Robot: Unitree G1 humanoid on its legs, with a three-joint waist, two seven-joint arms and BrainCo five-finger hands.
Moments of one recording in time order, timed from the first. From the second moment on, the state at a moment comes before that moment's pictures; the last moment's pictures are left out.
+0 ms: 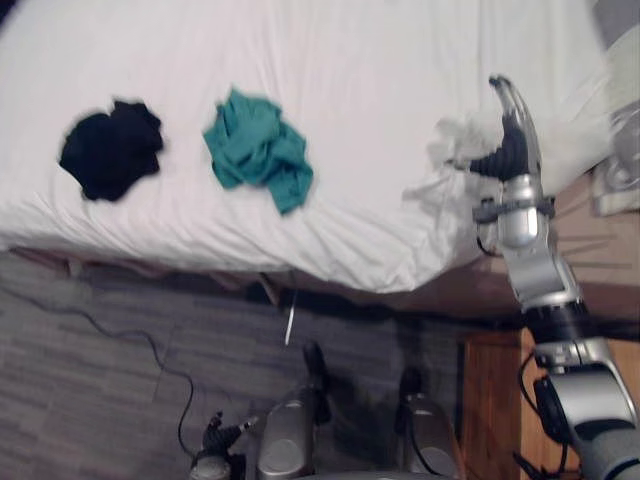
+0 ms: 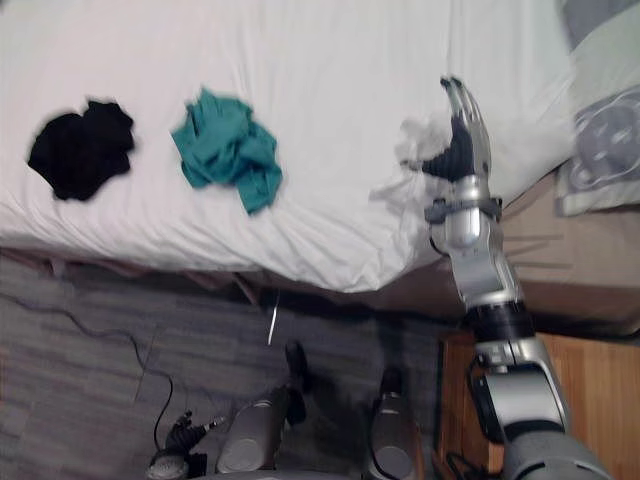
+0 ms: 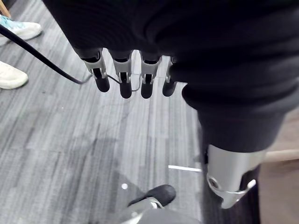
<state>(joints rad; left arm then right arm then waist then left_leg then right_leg) 0.06 0.12 0.14 0.93 0.13 -0.04 0.20 -0.79 -0.52 0.06 0.35 -0.40 -0.03 -0.28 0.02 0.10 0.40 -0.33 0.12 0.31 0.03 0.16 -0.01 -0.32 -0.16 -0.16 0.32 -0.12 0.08</state>
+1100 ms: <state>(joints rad) 0.04 0.09 0.05 0.88 0.10 -0.03 0.17 -0.10 -0.20 -0.49 0.51 -0.16 -0.03 -0.33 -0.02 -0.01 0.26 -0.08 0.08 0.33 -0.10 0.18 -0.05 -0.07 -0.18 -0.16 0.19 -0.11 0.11</state>
